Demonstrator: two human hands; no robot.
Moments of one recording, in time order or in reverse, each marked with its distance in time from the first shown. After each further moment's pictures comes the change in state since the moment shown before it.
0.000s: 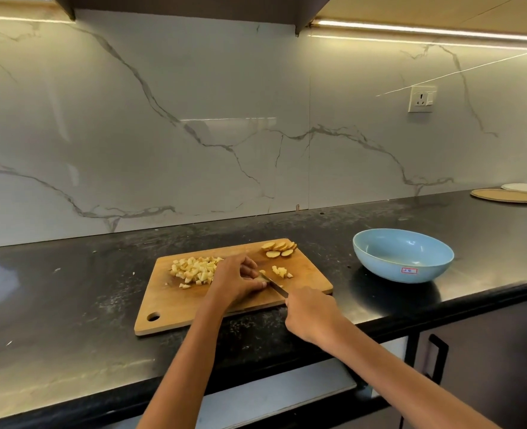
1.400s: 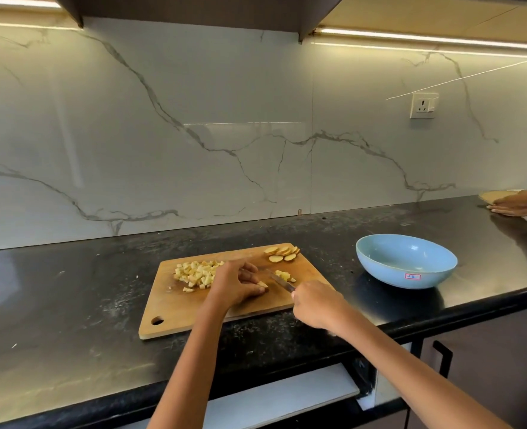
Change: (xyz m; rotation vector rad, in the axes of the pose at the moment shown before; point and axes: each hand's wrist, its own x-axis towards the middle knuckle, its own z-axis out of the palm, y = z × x) left_hand -0.002 -0.003 -0.009 -0.052 -0.038 -0.046; right_hand 0.013 0.008 -0.014 0.042 0.008 -0.004
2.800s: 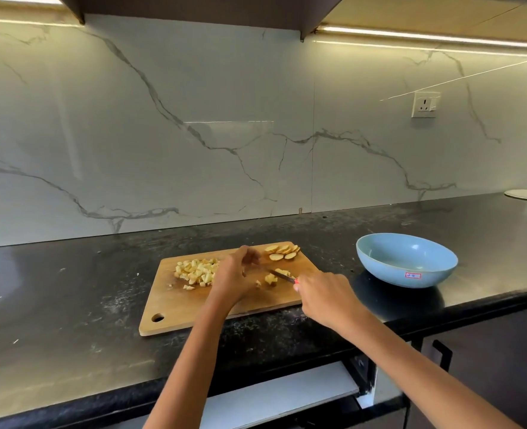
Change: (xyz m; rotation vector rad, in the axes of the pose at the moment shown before) left_hand -0.003 0.007 0.003 0.056 0.136 0.227; right_hand -0.006 0.012 -0.004 -0.314 0.330 -0.230
